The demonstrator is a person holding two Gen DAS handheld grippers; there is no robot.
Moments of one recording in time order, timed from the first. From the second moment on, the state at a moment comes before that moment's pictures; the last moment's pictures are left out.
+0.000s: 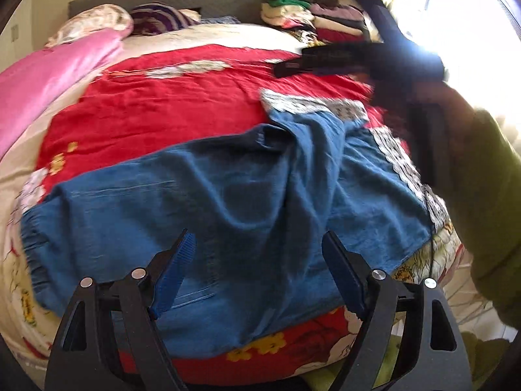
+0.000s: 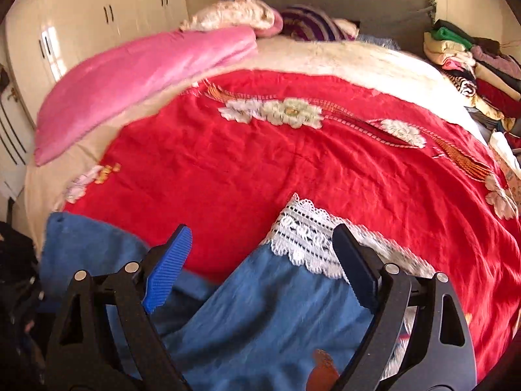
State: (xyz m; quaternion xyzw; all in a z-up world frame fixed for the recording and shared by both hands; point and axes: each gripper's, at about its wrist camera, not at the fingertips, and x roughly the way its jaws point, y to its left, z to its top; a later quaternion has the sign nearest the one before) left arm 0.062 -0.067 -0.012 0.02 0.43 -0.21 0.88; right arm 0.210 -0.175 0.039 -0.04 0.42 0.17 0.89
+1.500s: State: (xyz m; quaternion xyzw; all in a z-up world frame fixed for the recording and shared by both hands) left arm 0.065 -0.110 -0.022 0.09 0.39 -0.27 0.87; right arm 0.082 -0.337 0.058 0.09 0.41 0.09 0.90
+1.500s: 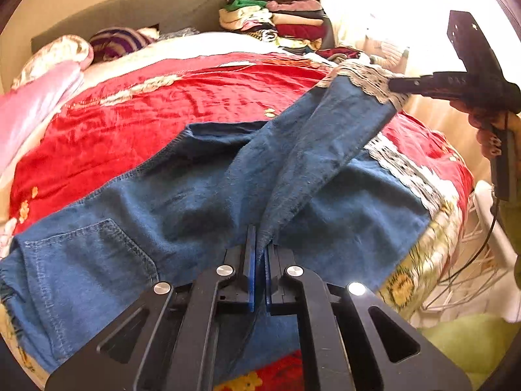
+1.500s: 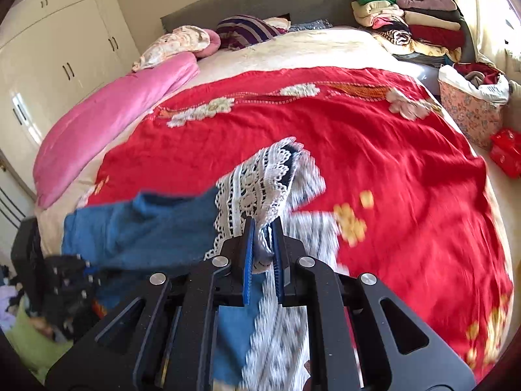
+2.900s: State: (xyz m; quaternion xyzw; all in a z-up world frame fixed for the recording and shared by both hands) left arm 0.021 -0.119 -0.051 0.16 0.42 -0.26 0.86; right arm -0.009 -0.303 -0.018 -0.05 0.49 0.11 0.87
